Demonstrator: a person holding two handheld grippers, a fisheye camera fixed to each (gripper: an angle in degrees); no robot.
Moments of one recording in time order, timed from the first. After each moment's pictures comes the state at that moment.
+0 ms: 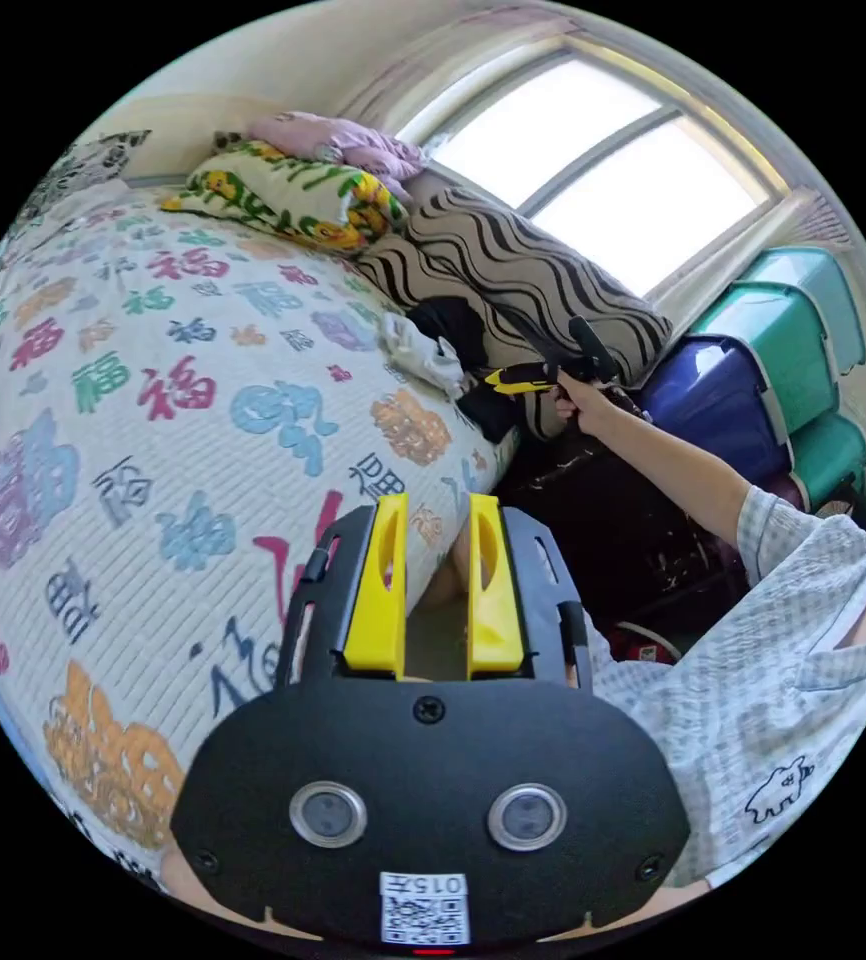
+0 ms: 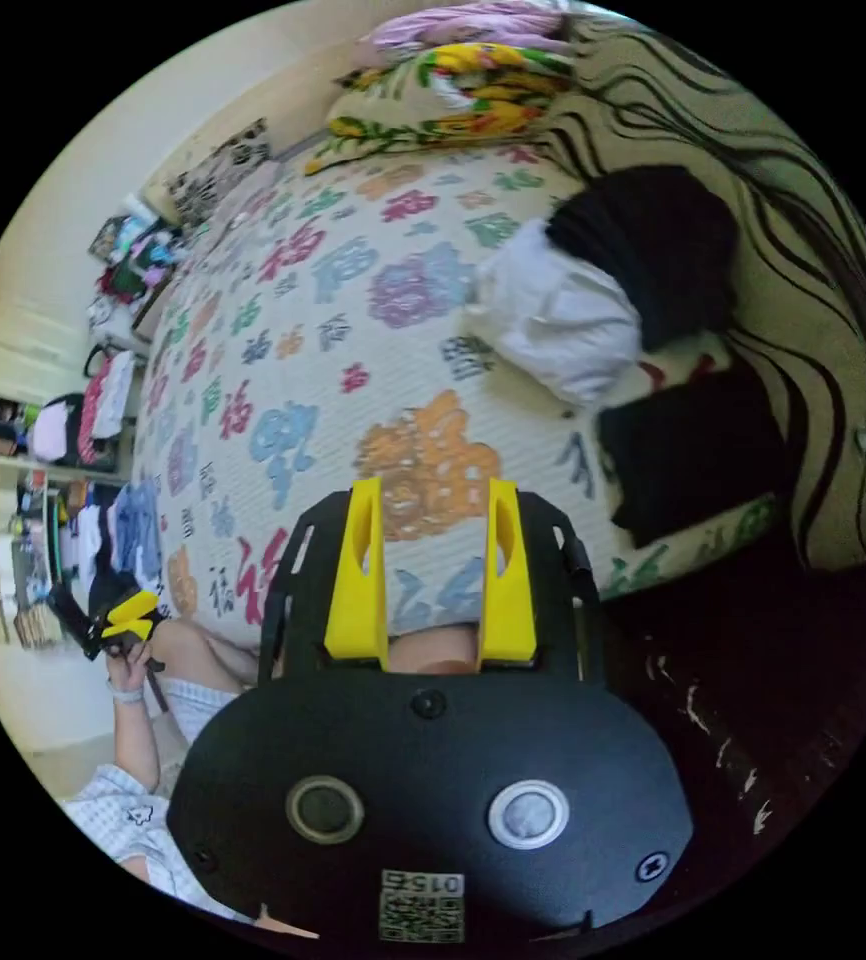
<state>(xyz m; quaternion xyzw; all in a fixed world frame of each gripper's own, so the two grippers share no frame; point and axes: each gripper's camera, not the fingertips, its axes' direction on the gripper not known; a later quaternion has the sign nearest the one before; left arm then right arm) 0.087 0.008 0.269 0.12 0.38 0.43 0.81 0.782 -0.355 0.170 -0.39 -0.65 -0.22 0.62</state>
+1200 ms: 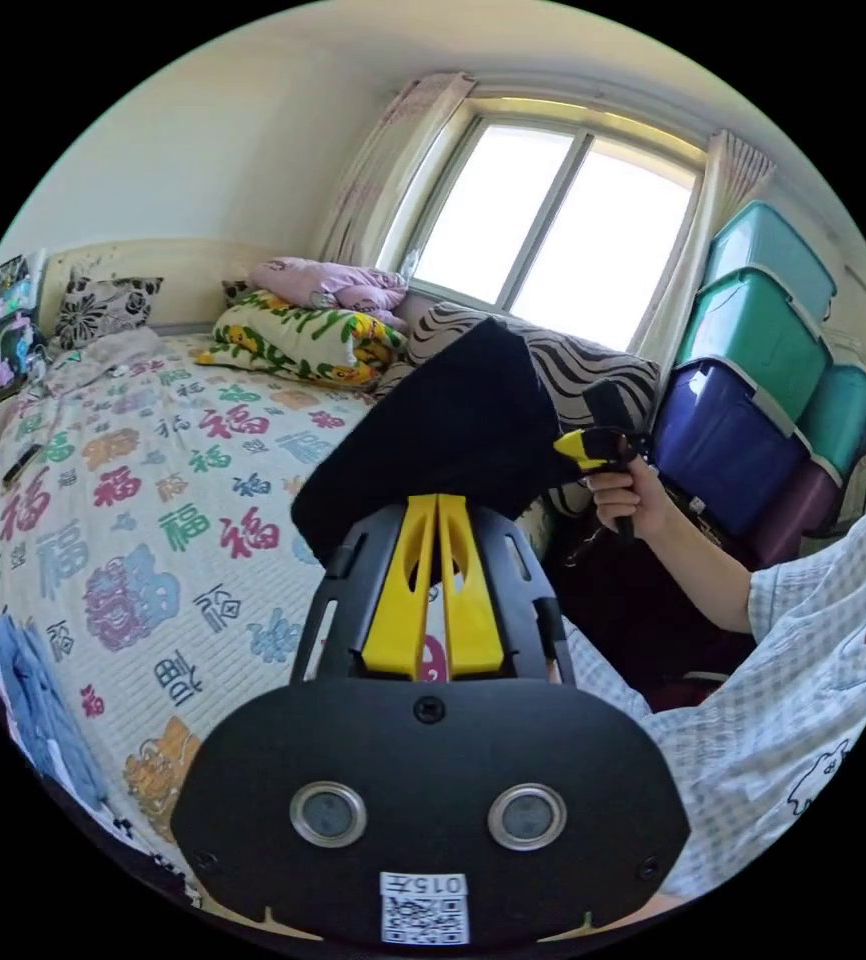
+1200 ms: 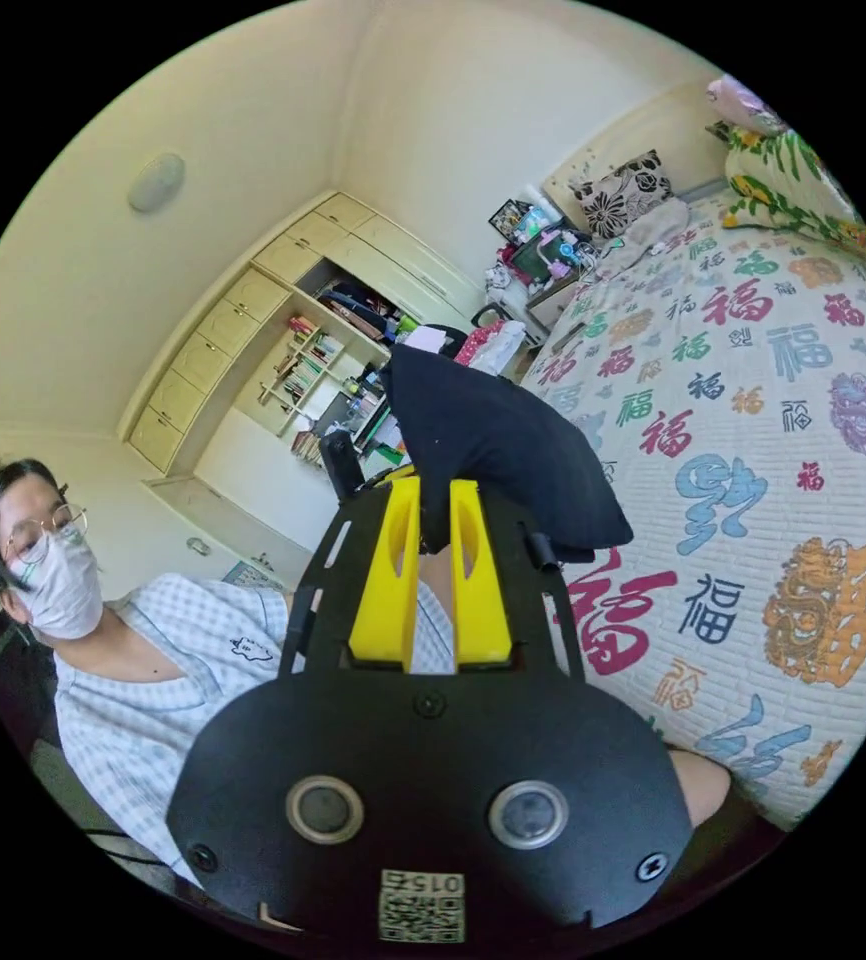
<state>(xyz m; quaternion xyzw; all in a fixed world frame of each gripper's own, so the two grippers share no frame) 0.247 0.119 0.179 0.33 0.35 0.42 0.77 1.018 -0.398 0.103 -0.20 -0.95 -0.17 0.17</state>
